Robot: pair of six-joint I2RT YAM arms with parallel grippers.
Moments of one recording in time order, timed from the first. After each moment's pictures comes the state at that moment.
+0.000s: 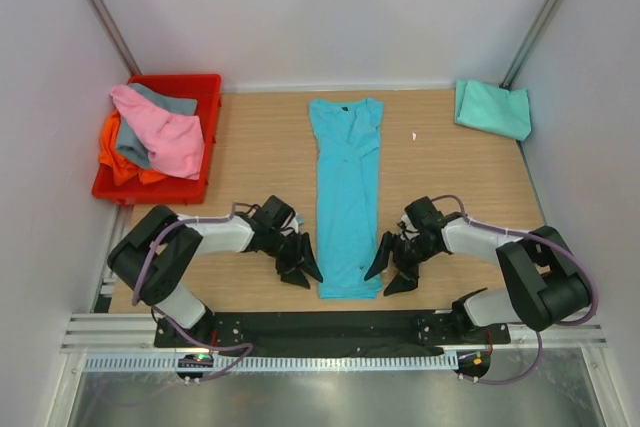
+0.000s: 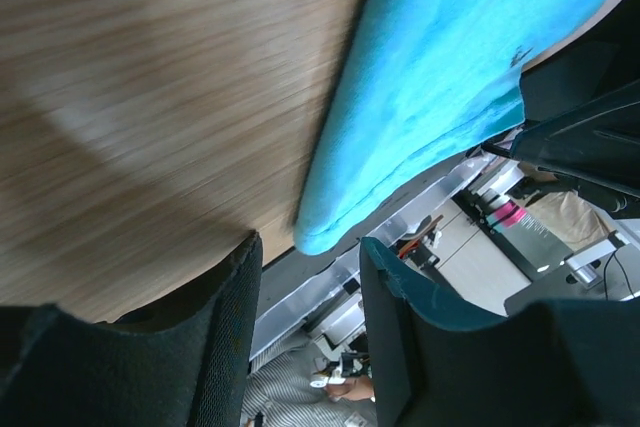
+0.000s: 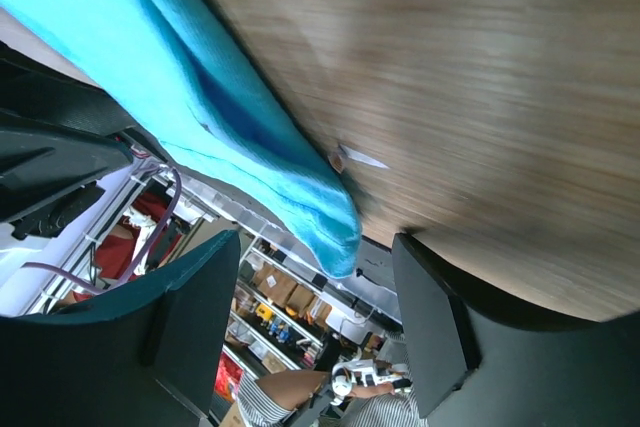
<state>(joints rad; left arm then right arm) -0.67 1.58 0.60 -0.20 0.68 -0.96 0.41 1.38 0.47 -0.49 -0.70 0.84</state>
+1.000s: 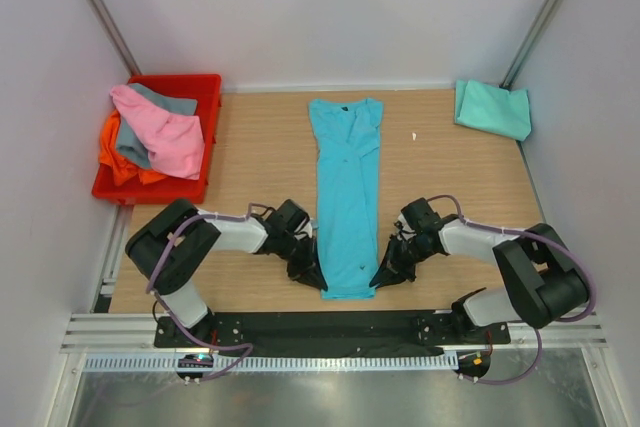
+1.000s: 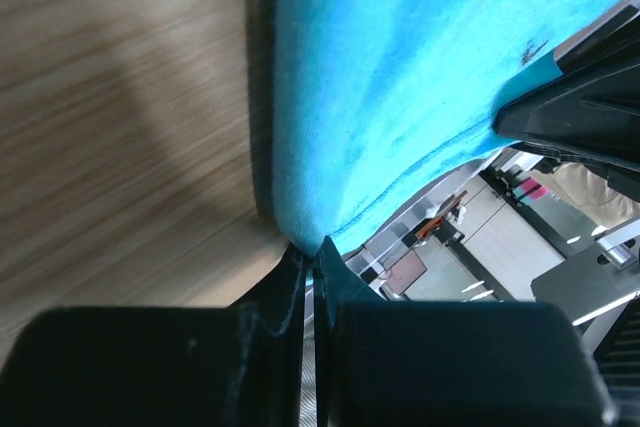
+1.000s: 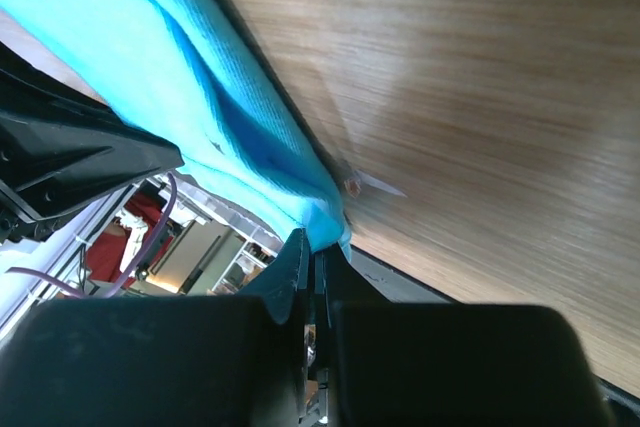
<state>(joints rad) -0.77 1.69 0.65 -0.12 0.69 -0.97 0.44 1.39 0.46 -0.41 -0.68 0.86</state>
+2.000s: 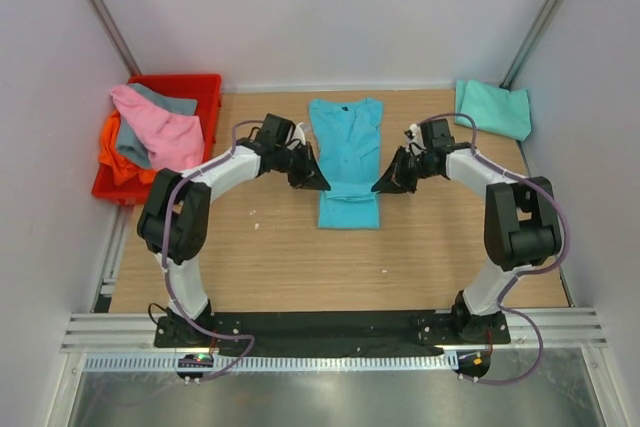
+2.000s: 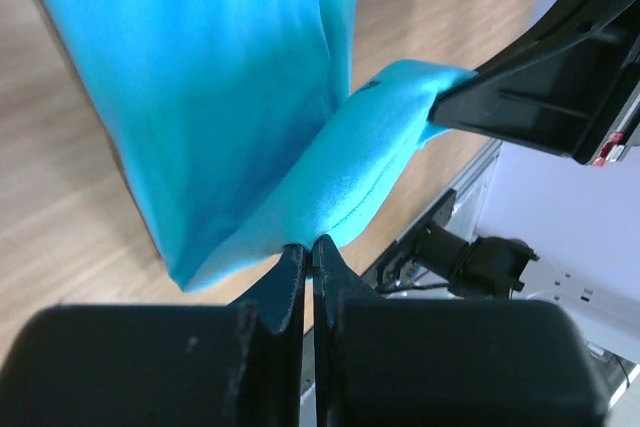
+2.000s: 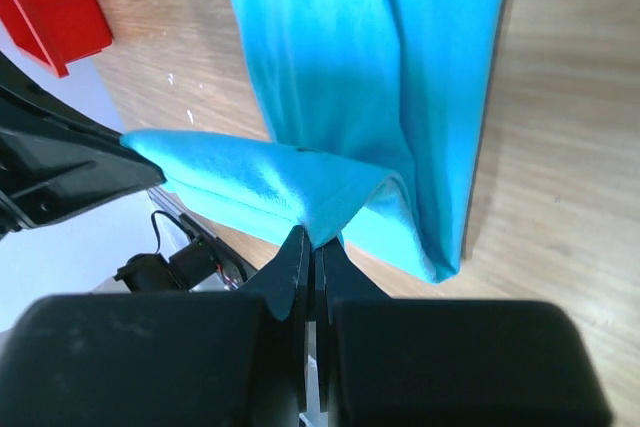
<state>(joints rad) -0.47 1.85 1.28 -0.34 0.65 -0.71 0.16 1.69 1.07 -0.44 -0.68 0.59</state>
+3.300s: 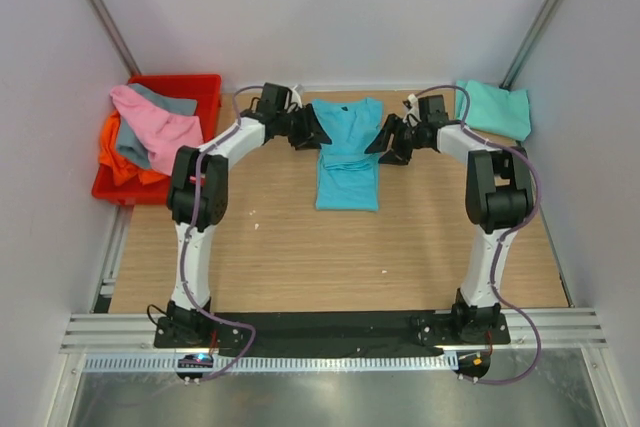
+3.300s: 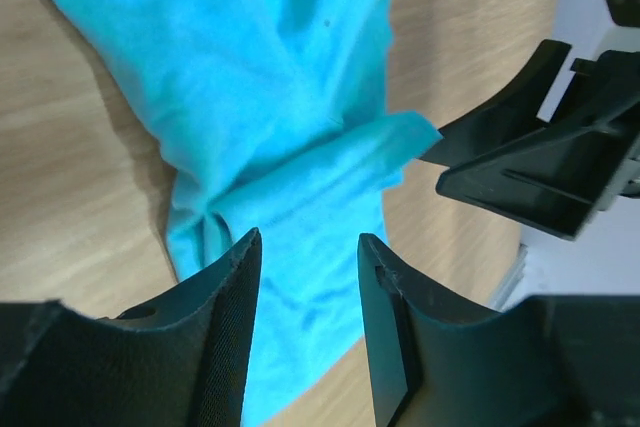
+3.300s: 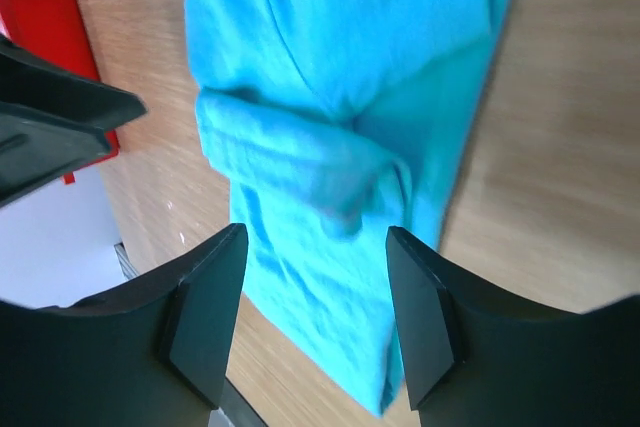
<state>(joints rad) -0.36 2.24 1.78 -0.31 0.57 -0.64 0.12 2.08 1.47 -0.30 -0.65 0.53</state>
